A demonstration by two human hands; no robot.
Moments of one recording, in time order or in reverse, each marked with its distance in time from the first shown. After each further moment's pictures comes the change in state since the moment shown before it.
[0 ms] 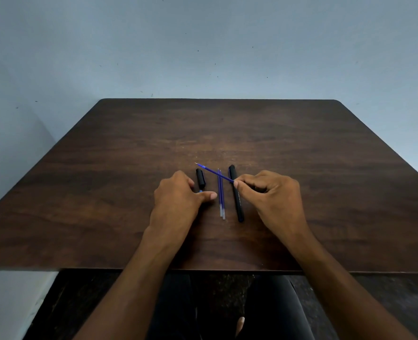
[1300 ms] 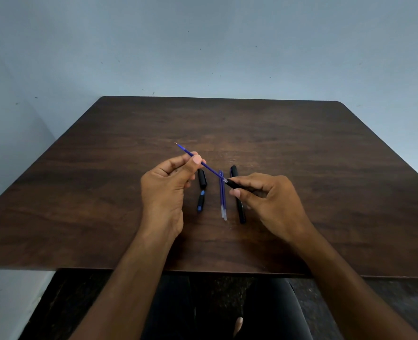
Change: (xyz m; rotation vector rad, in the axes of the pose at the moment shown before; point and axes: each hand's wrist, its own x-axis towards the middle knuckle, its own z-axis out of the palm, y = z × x) left_hand -0.012 0.000 -0.013 -1.218 0.045 0.020; right_hand 0.004 -0.008 -0.006 0.097 -0.254 0.032
